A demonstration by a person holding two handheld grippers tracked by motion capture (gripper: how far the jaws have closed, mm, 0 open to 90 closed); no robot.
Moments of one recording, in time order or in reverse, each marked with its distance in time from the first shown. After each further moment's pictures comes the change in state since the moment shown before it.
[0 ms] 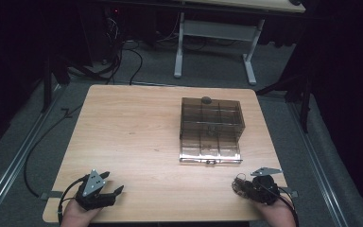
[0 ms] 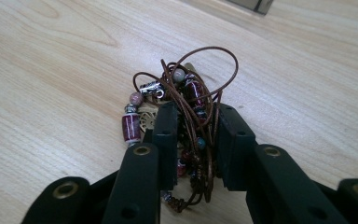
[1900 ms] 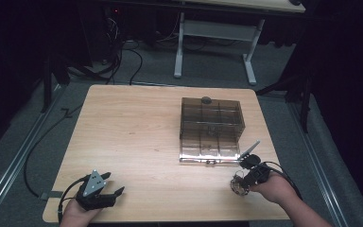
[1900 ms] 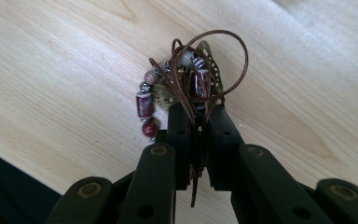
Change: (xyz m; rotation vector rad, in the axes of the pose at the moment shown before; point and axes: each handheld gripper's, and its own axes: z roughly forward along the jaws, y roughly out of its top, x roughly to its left) left arm 0.000 0.000 0.001 0.009 -0.027 0.017; right arm 0.000 0.076 0.005 0.494 0.073 -0.067
